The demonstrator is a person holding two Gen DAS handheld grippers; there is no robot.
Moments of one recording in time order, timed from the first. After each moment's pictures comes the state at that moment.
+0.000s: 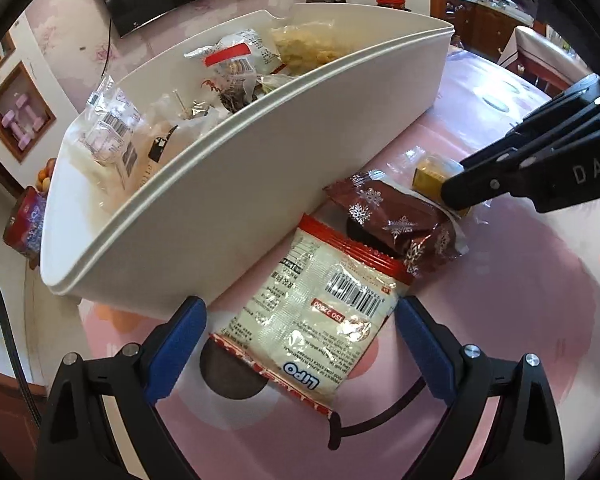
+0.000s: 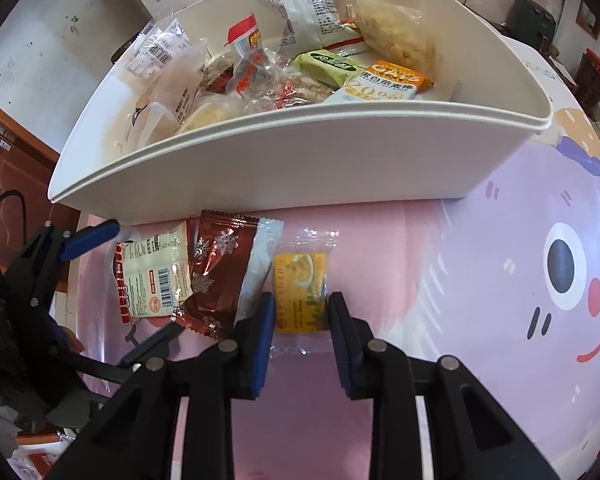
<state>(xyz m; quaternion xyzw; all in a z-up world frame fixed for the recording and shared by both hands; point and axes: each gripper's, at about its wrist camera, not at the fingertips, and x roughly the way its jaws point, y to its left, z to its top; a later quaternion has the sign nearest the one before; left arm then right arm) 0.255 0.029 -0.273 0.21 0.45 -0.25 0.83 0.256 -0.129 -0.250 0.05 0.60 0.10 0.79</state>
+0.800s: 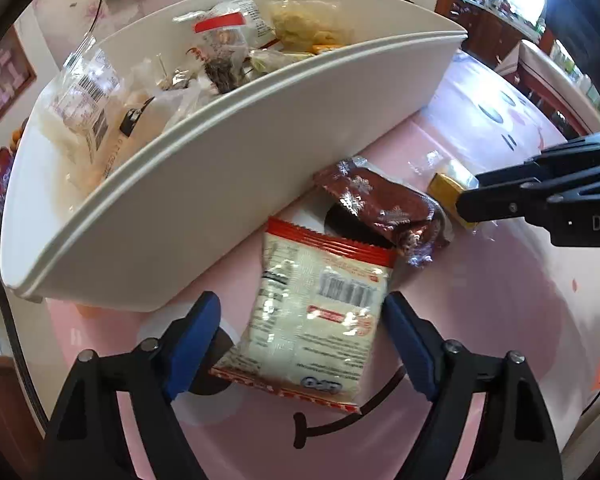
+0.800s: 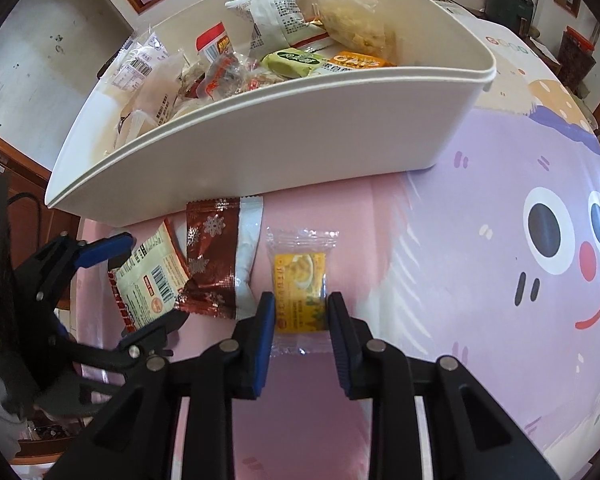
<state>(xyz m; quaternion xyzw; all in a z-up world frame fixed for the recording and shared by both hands) 0.279 0.026 -0.276 0.16 0.51 -0.28 0.80 0.252 -0.145 -0.249 0.07 0.60 0.07 0.79</state>
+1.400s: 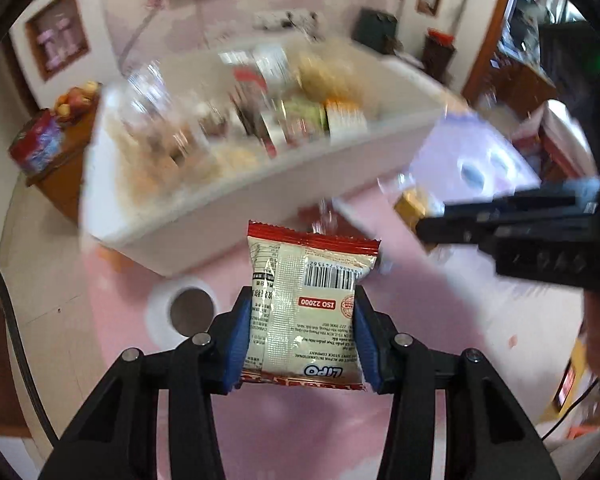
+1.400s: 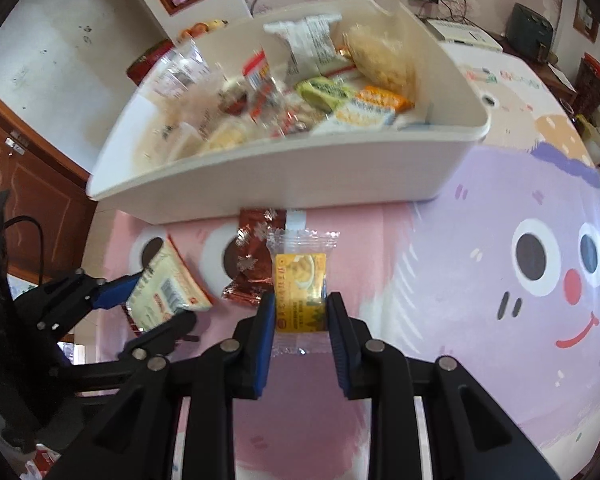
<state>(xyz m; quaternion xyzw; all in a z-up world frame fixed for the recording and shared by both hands) 0.230 0.011 -0.198 0.07 0.49 -0.19 0.85 0.239 -0.143 -0.202 0.06 0.57 0.12 0.81</state>
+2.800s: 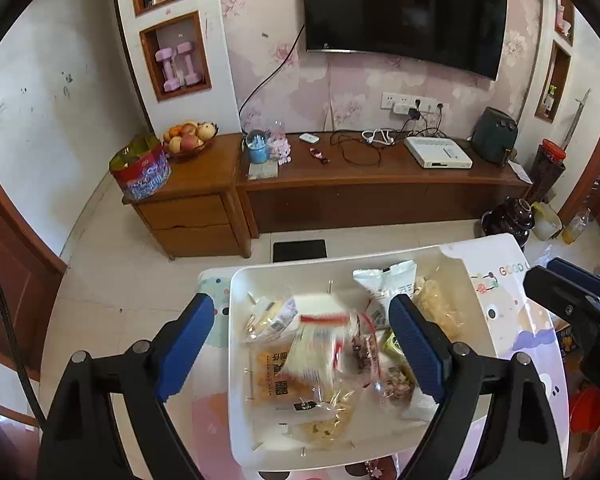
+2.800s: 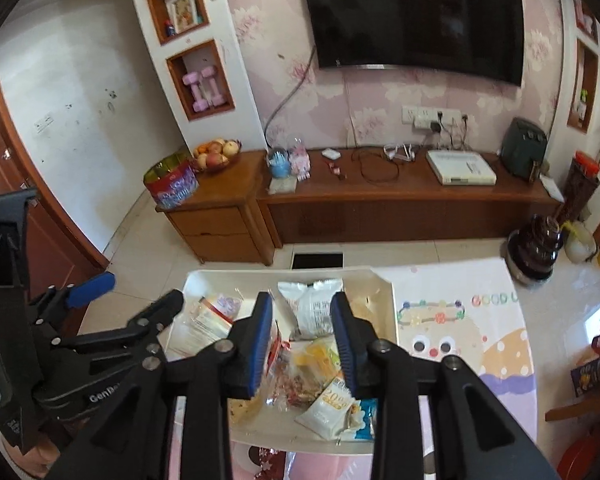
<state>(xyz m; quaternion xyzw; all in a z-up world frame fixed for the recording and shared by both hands) 0.411 0.034 -0.049 0.00 0.43 0.01 0.90 0.382 -0.153 -0.025 0.04 0.43 0.11 0.90</state>
